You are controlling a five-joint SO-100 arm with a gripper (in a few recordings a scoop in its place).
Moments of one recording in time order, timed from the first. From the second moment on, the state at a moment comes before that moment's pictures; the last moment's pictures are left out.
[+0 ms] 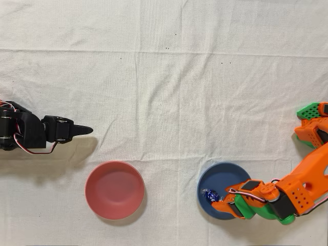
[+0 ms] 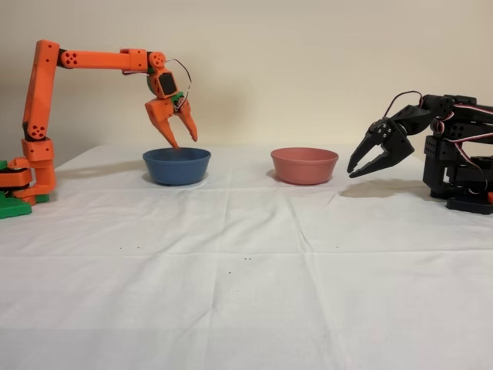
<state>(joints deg) -34.6 75.3 78.9 72.7 -8.2</state>
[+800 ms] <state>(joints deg) -28.9 84.0 80.3 76.6 -10.7</state>
